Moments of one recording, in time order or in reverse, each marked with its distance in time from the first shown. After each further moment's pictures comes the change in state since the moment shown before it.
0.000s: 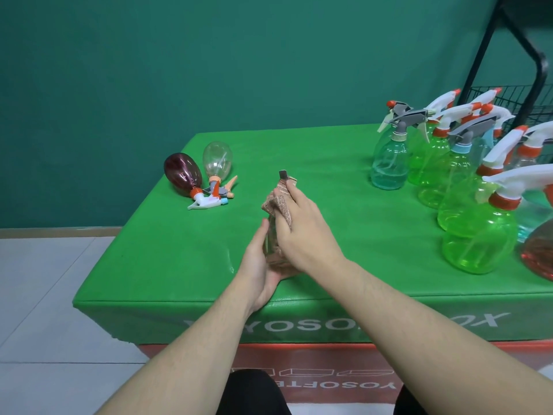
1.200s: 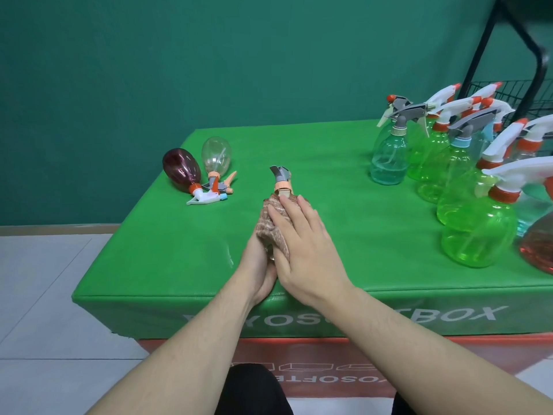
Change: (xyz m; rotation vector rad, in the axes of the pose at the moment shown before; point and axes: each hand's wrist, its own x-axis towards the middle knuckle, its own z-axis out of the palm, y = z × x) left_hand -0.001 -0.002 0.002 0.025 -0.036 0.049; right_hand -0.046 0.012 0.012 -0.258 0.069 -0.212
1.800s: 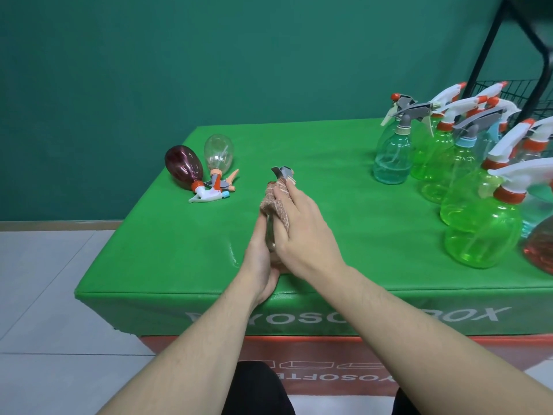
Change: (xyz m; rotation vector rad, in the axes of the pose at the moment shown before) left_hand 0.003 -0.004 -0.004 0.065 0.064 0.018; right_hand 0.032 -0.009 -0.006 0.168 -0.027 0.178
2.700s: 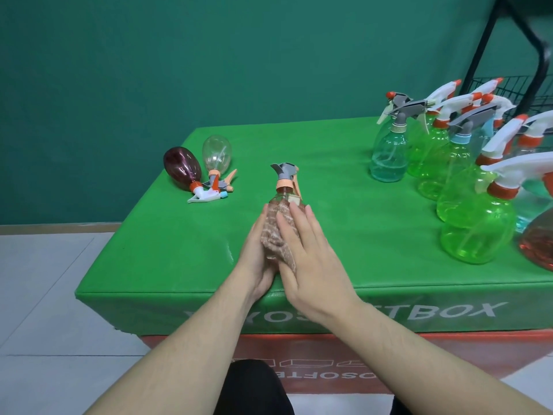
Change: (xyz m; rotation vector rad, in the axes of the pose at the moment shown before) left_hand 0.002 0.001 -0.001 -0.043 -0.048 -0.009; right_hand -0.057 0.022 0.004 -0.110 -0.029 -0.179
